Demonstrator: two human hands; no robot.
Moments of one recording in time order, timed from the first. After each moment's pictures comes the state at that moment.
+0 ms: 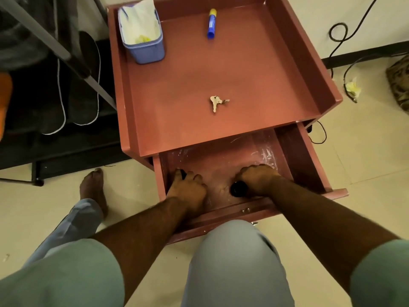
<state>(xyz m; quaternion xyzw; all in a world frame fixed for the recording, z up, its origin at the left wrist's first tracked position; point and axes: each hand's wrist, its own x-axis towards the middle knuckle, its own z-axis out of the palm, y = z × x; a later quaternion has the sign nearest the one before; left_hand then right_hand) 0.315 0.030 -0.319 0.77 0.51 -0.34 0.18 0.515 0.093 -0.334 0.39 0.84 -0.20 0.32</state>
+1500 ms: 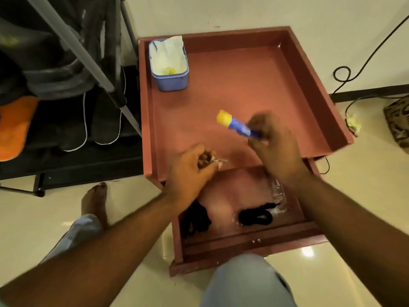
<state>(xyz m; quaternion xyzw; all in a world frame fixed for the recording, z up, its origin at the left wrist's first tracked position) 0.278 0.081 -0.252 0.53 0.62 0.43 0.39 0.469 0.152 -0.218 0.52 0.73 -0.28 -0.35</state>
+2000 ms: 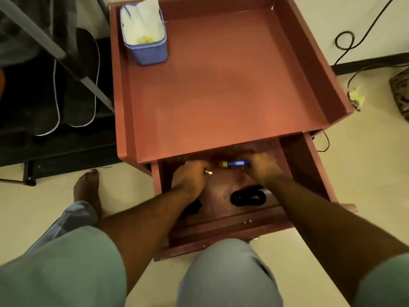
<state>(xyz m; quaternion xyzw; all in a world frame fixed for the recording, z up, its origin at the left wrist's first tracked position) 0.313 0.074 -0.348 0.61 0.71 0.08 0.34 0.518 0.132 -0.350 0.60 0.74 -0.29 0.08</state>
